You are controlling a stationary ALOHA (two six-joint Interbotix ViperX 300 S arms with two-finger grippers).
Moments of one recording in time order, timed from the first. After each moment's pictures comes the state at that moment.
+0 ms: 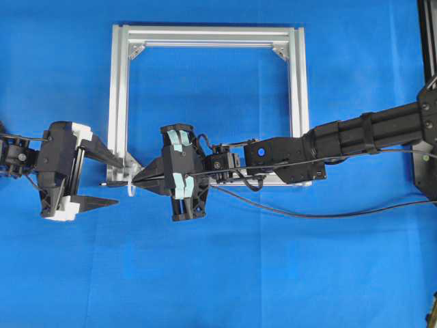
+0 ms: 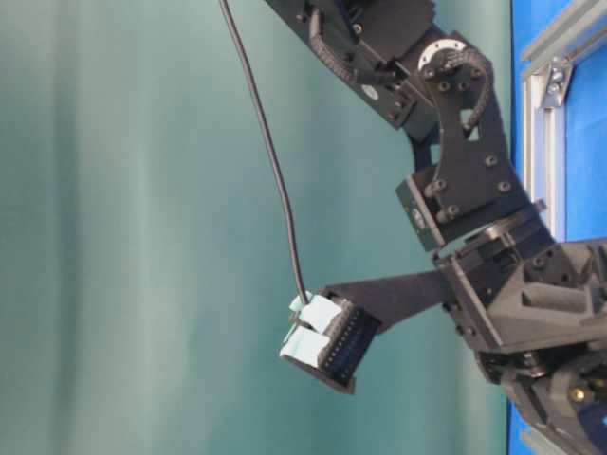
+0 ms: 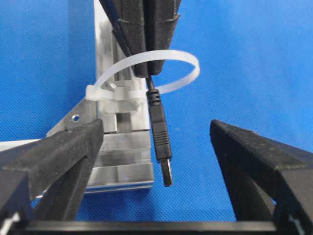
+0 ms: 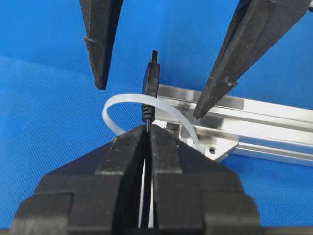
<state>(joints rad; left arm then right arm) -0.19 -0.17 1.25 -0.08 -0.51 -0.03 0.06 0.47 0.30 -0.08 -0.39 0.13</state>
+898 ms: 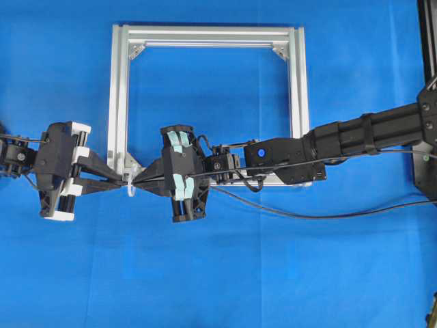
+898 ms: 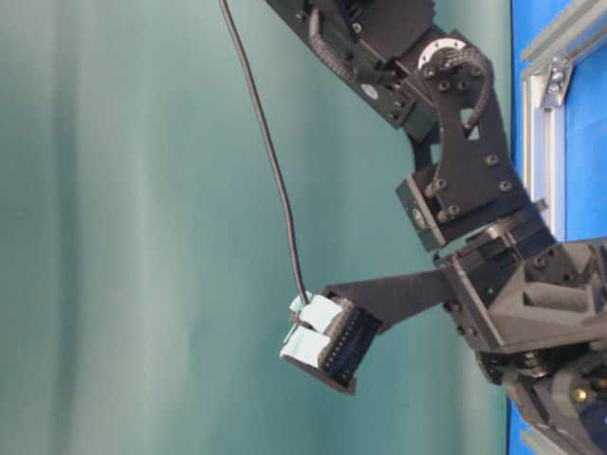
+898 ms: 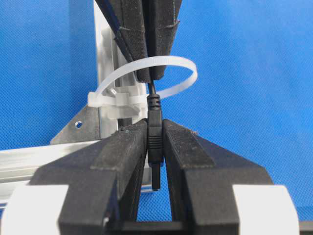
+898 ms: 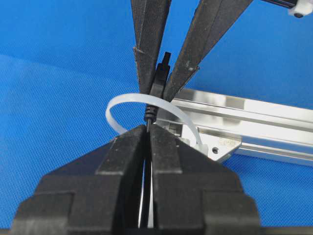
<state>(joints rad) -0.19 -0.19 1.25 -0.08 -0.51 0.00 0.06 0.47 0.30 -0.08 -0.38 0.13</state>
